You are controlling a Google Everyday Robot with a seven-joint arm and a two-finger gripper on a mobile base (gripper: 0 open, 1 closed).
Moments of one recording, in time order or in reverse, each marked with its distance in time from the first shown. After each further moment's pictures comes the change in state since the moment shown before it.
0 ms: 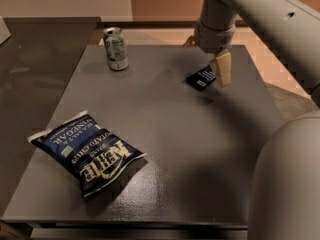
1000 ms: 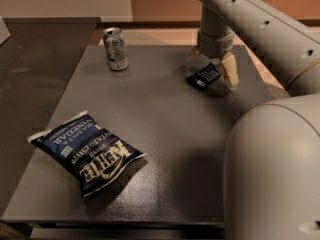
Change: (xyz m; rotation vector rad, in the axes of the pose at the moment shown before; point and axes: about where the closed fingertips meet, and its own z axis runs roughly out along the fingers) arm 0.033 0.001 0.033 -0.119 0.070 -0.098
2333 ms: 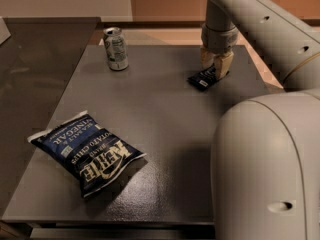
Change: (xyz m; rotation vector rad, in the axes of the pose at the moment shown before) arm 0.016 0.000 -0.005 -0.010 -0.017 0.002
